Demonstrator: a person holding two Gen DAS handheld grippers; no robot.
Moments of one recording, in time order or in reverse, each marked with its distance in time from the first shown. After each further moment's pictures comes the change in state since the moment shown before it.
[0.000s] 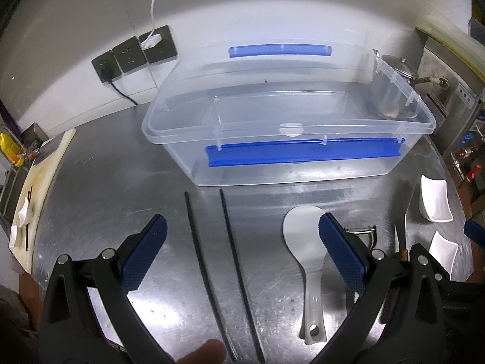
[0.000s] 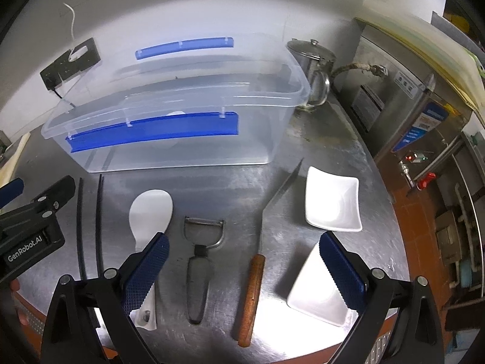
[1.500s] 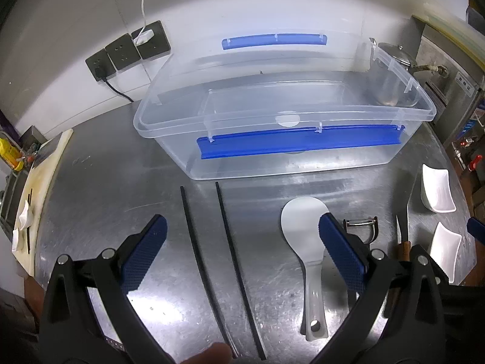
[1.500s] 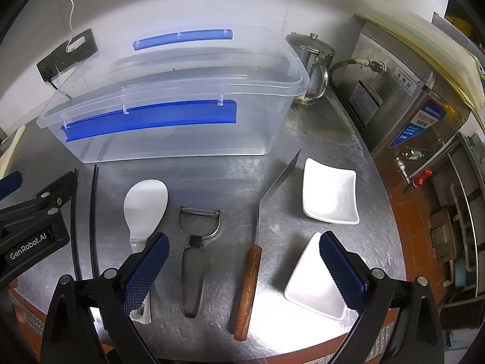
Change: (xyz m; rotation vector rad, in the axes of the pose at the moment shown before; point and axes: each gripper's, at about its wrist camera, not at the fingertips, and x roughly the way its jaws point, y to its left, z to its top) left arm 0.006 -0.005 0.001 0.030 0.035 0.004; right arm 0.002 0.002 -0.002 -0.017 0.027 -0.022
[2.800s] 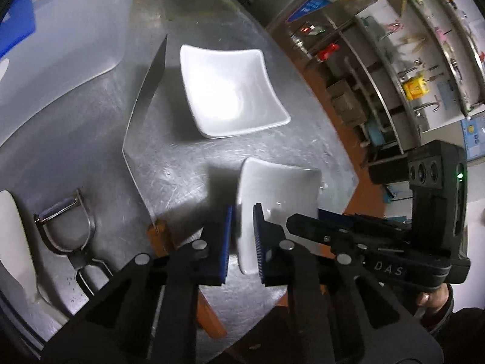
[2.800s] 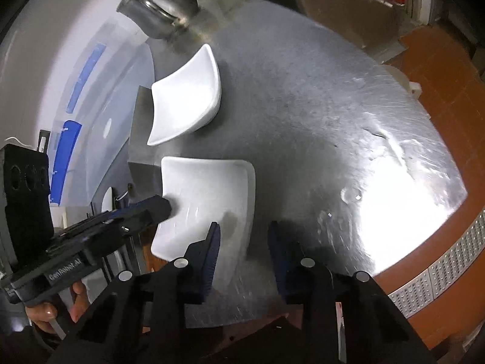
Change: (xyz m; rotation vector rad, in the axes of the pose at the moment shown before) left arm 0.087 -0.237 -0.029 0.339 0.439 -0.800; right arm 0.085 -0.193 -0.080 0.566 0.266 0.408
